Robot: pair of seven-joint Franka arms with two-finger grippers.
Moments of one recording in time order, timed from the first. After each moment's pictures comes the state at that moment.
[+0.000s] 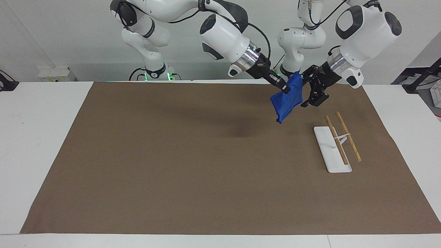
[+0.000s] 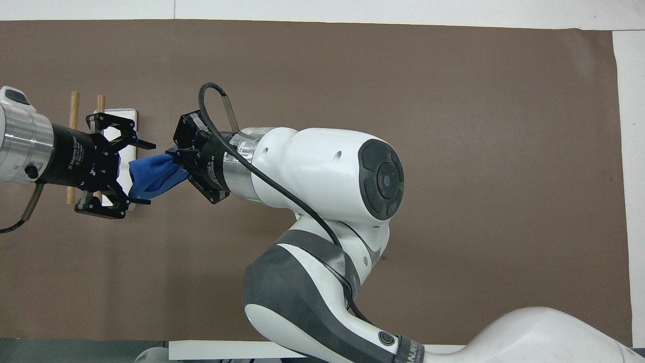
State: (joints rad) left arm -0.16 -0.17 -0.06 -1.94 -0.44 1.74 -1.61; right arm -0.05 0.41 0.99 -1.62 0.25 2.66 1.72
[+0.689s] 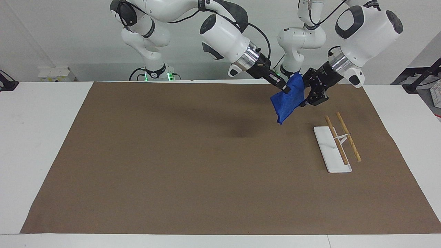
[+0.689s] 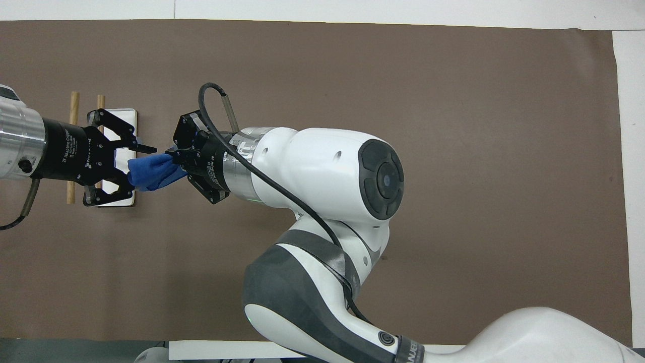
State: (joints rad) left arm -0.15 -0.17 -0.05 -1.96 -0.47 1.79 -1.62; right arm -0.05 0.41 0.99 -1.62 0.25 2.66 1.72
